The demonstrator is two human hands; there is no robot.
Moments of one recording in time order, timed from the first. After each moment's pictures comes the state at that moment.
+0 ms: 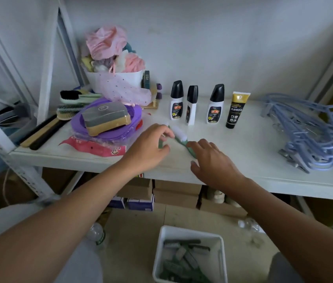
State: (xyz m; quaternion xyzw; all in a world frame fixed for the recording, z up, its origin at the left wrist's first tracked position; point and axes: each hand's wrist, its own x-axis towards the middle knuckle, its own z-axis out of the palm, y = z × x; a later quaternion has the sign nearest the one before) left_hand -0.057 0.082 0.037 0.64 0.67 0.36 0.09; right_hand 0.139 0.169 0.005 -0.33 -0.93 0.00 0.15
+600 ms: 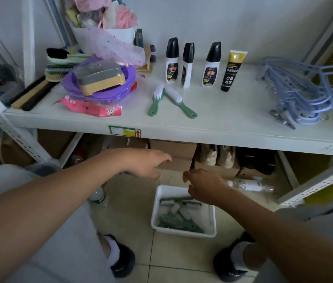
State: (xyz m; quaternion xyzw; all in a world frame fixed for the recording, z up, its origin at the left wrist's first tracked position) left_hand -0.032 0.019 -0.020 0.74 0.61 -0.09 0.27; right_hand 0.188 0.084 -0.103 -0.33 -0.94 0.06 -0.10
